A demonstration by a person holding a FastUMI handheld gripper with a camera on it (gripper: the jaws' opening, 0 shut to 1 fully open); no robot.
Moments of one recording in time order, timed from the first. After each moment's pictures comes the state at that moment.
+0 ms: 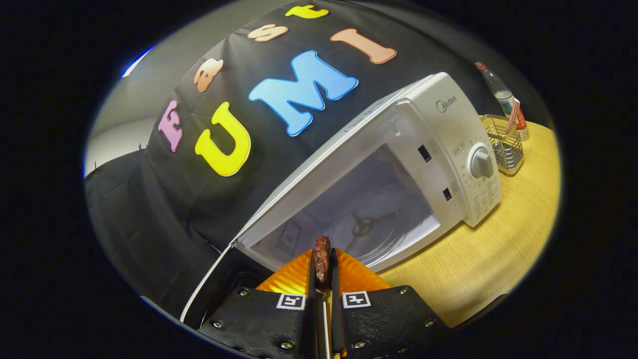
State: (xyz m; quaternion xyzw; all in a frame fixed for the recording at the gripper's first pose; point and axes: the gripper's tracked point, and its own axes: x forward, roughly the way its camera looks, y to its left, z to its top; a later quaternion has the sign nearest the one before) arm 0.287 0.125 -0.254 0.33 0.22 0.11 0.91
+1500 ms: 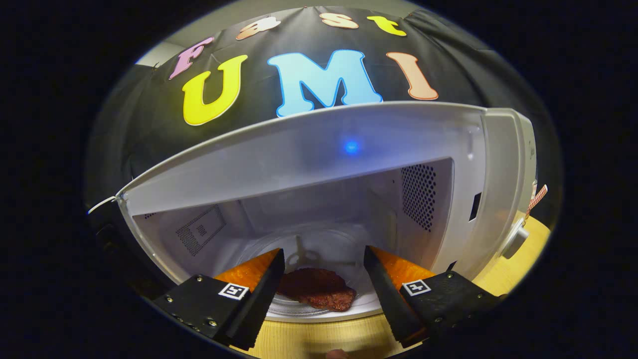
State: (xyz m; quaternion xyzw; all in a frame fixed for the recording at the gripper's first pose) arm 0.384 0.095 -0.308 0.05 0.19 0.02 0.98
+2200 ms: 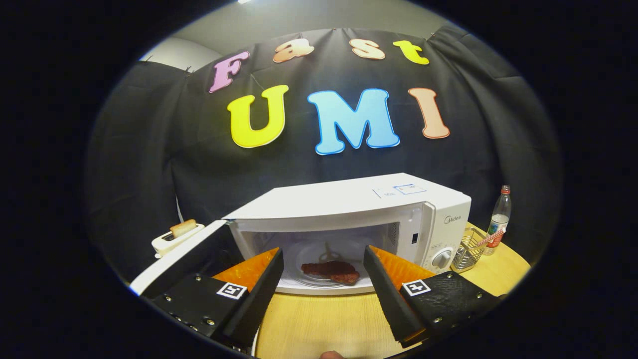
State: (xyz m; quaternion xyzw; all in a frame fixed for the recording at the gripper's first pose) arm 0.245 0.116 -0.178 0.04 0.14 0.09 0.98
